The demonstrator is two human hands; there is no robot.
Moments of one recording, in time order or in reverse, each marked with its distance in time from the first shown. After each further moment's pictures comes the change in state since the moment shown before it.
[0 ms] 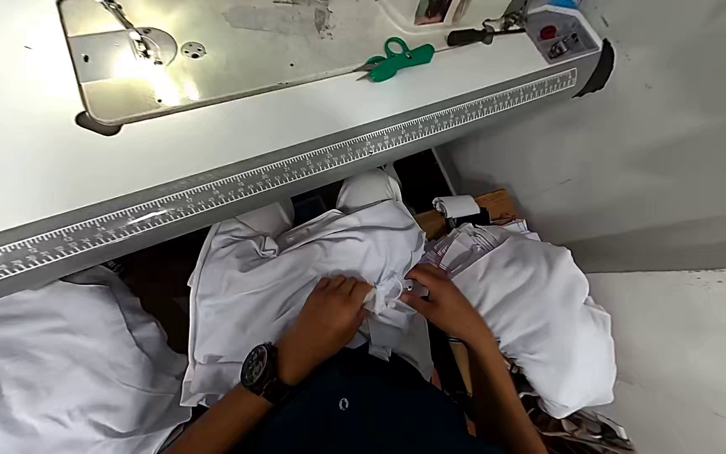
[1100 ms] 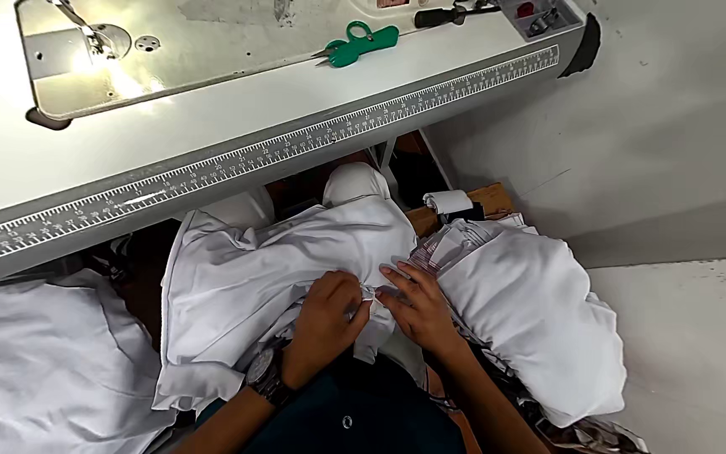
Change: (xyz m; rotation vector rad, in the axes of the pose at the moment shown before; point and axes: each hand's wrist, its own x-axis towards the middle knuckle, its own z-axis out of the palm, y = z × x) left_hand 0.008 0.024 0.036 -0.212 0.380 -0.022; right_hand -0.016 0.031 0.038 -0.326 0.419 -0.606
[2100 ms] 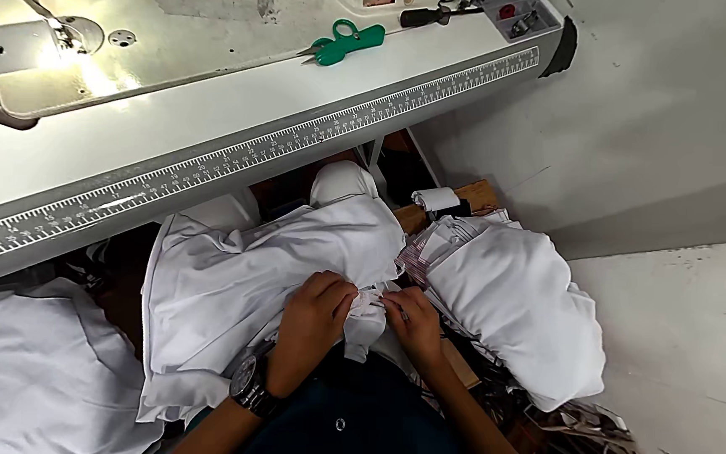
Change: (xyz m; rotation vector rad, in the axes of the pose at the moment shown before) left_hand 0.006 0.009 -0.013 0.064 -0.034 -0.037; right_hand -0.035 -0.028 0.014 0.047 0.127 0.534
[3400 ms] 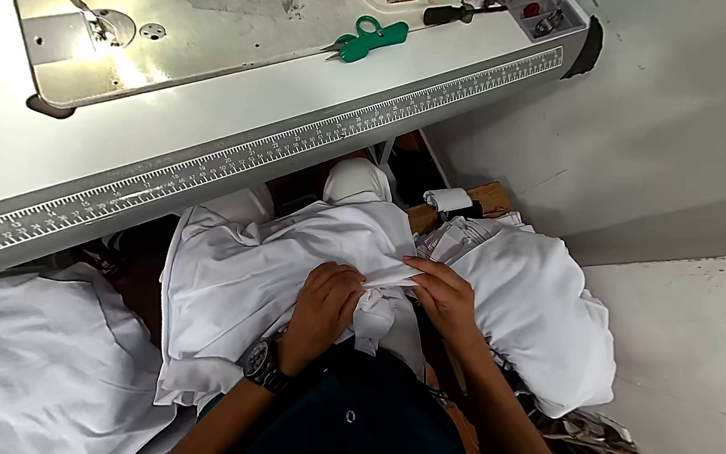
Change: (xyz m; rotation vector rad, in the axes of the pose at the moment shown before) left_hand -0.008 -0.026 0.010 -0.061 0.139 0.207; right_hand 0.073 -0.013 -0.039 0.172 -0.046 -0.346
